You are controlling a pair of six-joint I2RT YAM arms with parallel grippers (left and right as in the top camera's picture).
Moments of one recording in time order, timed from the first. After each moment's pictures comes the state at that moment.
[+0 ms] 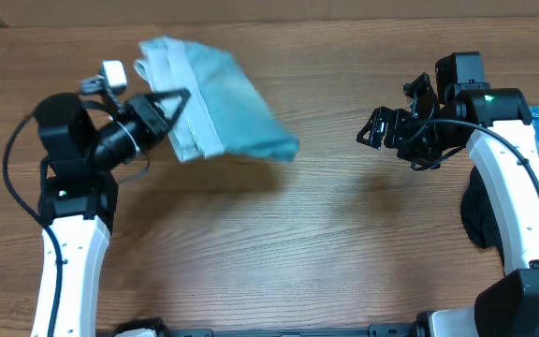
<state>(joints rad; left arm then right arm) 0.13 1.23 0.96 -0.05 0.82 -0.90 0.03 1.61 1.45 -1.16 -0.44 0.25</state>
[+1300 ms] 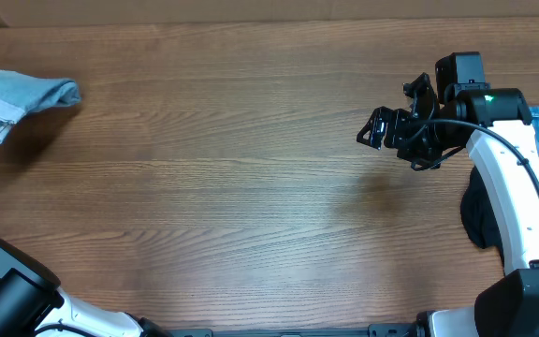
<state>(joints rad) 0.89 1.91 1.22 0.57 0.80 -0.89 0.03 1.61 1.45 -1.16 -0.44 0.25</state>
